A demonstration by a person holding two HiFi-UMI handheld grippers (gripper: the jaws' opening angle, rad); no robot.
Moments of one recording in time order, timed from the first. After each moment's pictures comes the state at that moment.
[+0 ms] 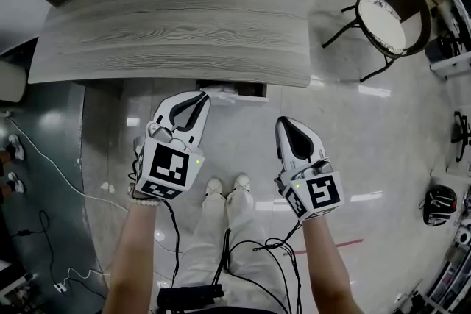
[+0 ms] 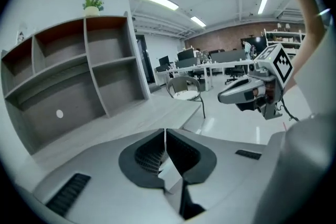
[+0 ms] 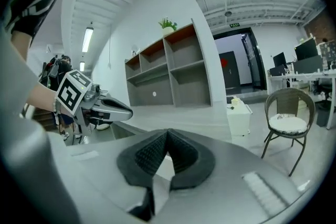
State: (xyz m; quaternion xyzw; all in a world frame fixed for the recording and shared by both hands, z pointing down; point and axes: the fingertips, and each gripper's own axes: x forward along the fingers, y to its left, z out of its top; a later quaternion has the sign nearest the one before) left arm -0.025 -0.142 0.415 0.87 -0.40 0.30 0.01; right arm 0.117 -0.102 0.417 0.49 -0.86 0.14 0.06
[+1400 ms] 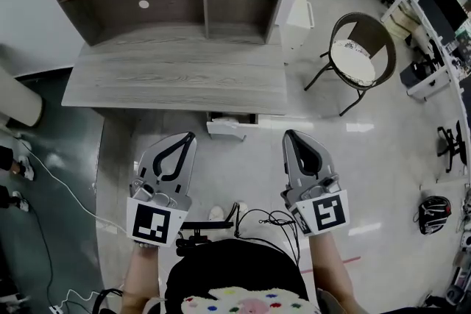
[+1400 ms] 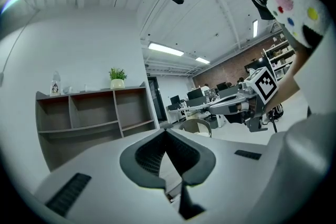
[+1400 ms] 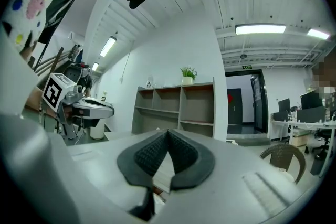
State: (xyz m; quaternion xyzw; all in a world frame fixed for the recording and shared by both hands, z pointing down) left arm -0.073 -0.024 0.158 0.88 -0.45 0.11 -0.09; right arm 0.095 -0.030 0.166 0.50 -0.87 -0.03 0.01
